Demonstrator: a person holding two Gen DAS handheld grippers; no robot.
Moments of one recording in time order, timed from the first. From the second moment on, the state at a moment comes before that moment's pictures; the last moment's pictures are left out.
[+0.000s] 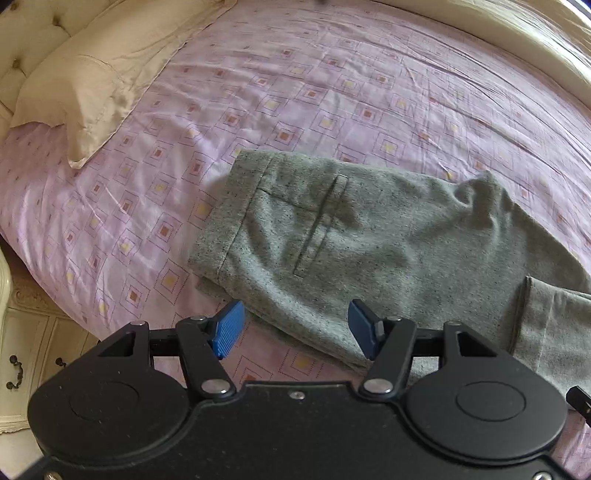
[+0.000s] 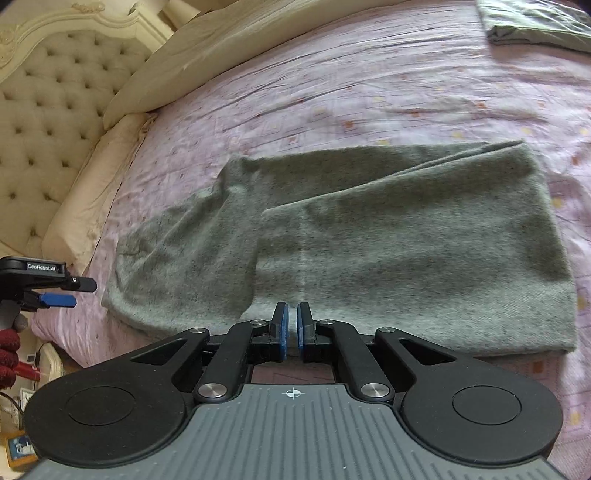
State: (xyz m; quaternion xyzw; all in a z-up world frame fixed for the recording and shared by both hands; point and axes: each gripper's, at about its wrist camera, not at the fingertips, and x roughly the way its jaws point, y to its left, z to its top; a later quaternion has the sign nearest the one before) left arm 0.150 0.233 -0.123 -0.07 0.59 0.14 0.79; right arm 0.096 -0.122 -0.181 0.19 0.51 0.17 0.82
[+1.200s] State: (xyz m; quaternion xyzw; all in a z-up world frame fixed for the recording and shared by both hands) left arm 0.185 0.359 -0.235 -0.09 0.66 -0.08 0.74; right arm 0.111 0.033 -0.232 0.17 0.61 0.01 0.77
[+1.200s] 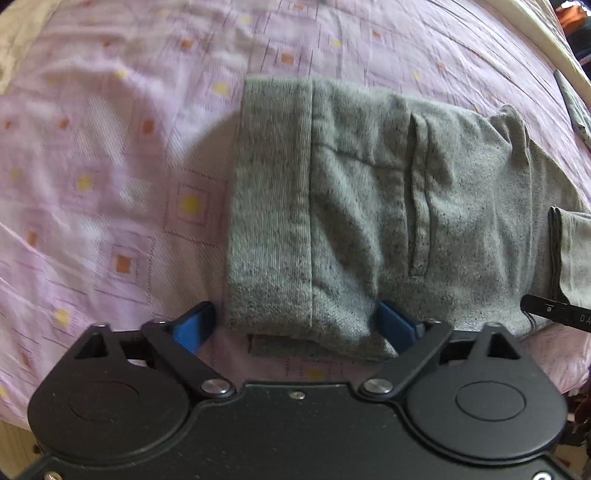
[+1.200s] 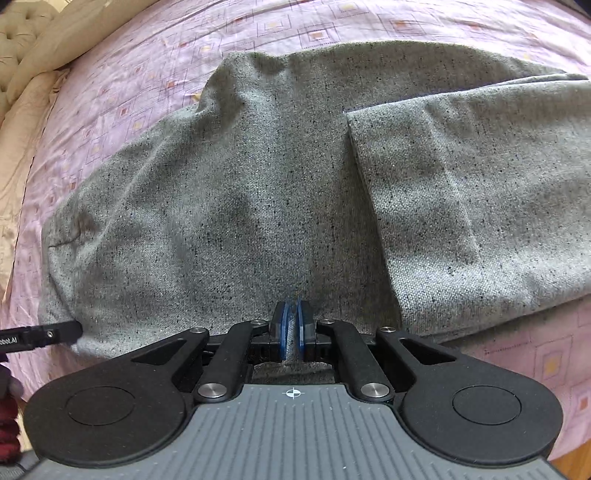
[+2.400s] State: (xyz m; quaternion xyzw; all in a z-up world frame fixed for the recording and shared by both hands) left arm 0.164 0.259 -0.089 -0.07 0.49 -0.04 0.87; right arm 0.076 -0.002 -0.218 0.14 0.61 0.16 0.76
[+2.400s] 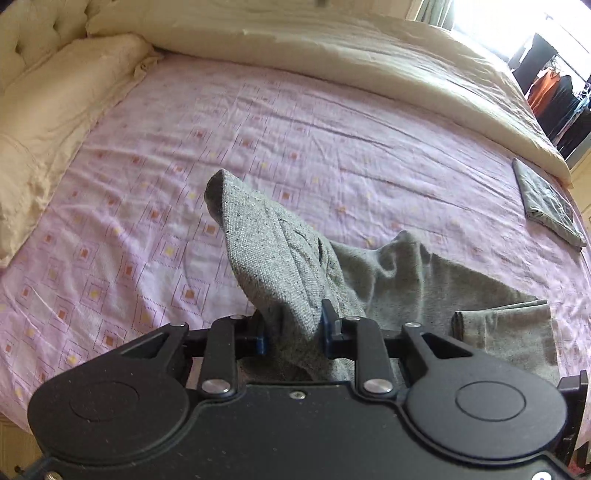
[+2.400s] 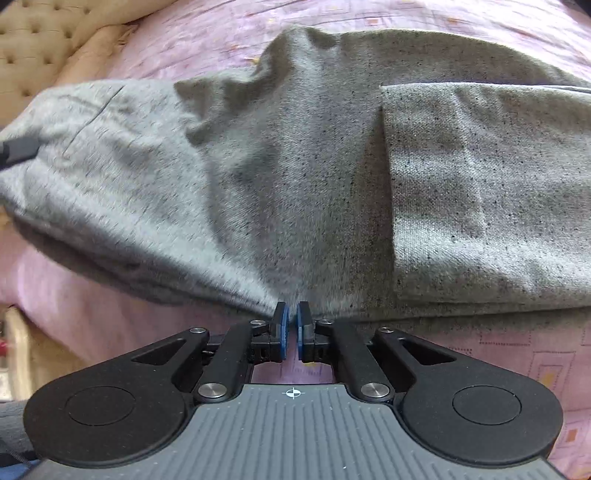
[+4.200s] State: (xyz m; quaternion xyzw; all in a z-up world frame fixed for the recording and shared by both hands) left arm 0.161 0.113 -0.175 -0.03 0.65 0.04 0.76; right arm 0.175 -0.207 -0.221 0.24 0.56 0.08 0.79
